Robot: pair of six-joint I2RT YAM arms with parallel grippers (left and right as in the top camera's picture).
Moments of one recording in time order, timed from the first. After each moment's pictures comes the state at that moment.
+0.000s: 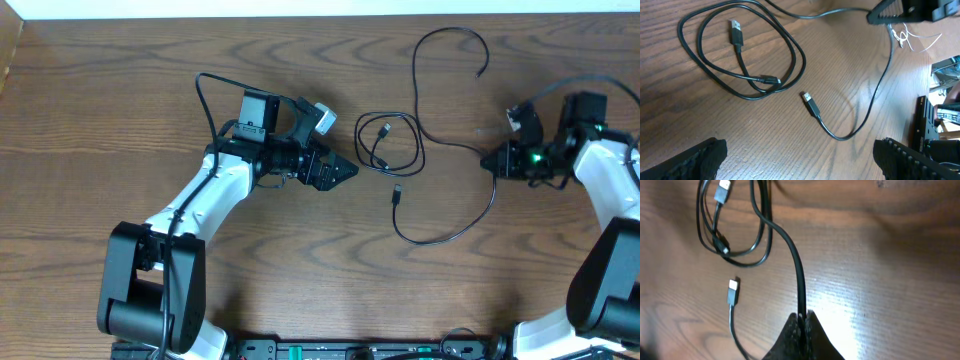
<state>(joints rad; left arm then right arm) -0.26 1.71 1.04 -0.32 0.86 0.12 -0.22 1.72 1.17 -0.80 -0.55 -0.18</state>
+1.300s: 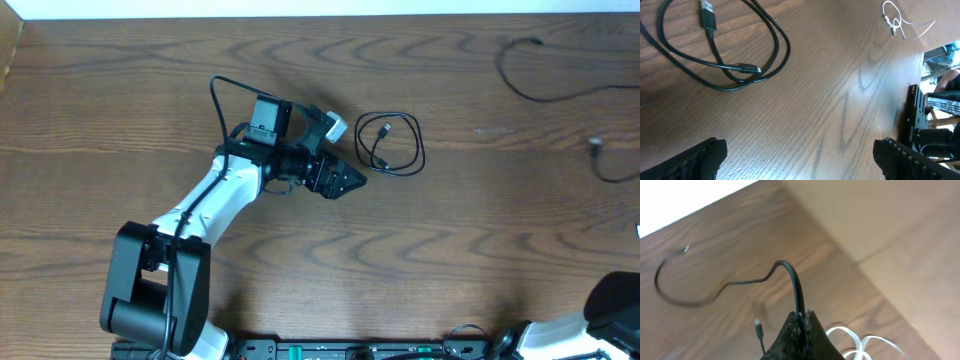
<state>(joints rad) -0.31 1.71 1.04 -0.37 0.86 0.12 -0.60 1.72 1.96 -1.00 0.16 0.00</state>
